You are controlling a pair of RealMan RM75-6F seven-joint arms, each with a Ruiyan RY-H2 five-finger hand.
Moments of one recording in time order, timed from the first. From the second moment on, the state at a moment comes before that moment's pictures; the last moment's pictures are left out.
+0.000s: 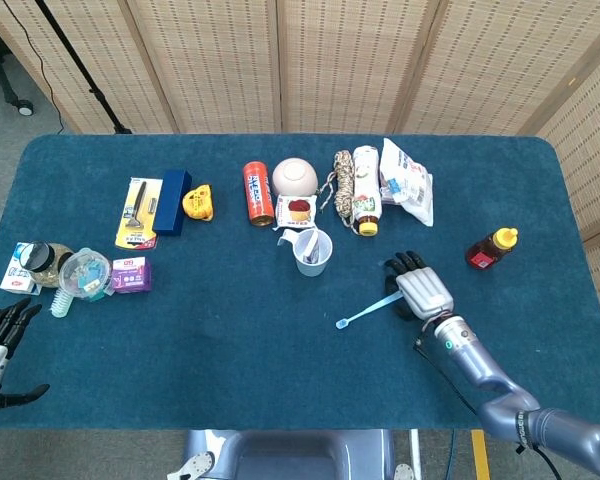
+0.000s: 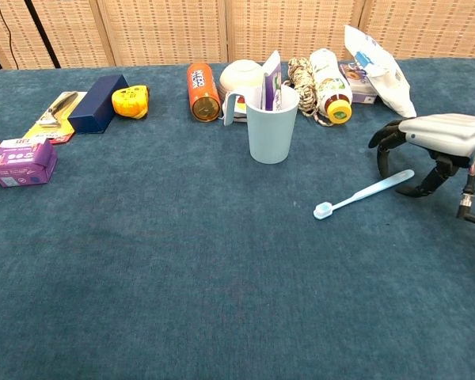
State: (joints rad) left arm -0.05 -0.88 0.08 -1.85 1.57 1.40 -0.05; right arm 0.65 -1.50 0.10 -1.25 -1.31 0.85 -0.07
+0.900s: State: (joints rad) left arm -0.05 -0.88 0.08 -1.85 1.56 1.40 -0.05; right arm 0.65 -1.53 0.10 -1.23 -1.28 0.83 -0.07
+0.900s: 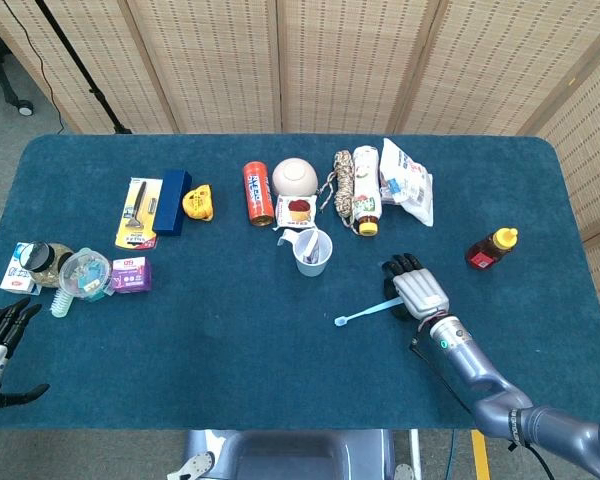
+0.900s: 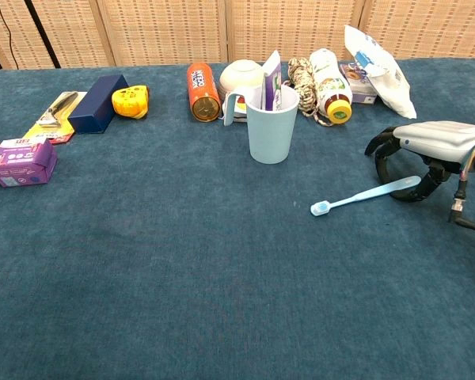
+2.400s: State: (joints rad) left arm -0.05 -0.87 0.09 -1.85 1.58 1.40 -0.07; right arm 0.56 -1.15 0.26 -1.64 -1.34 1.12 0.26
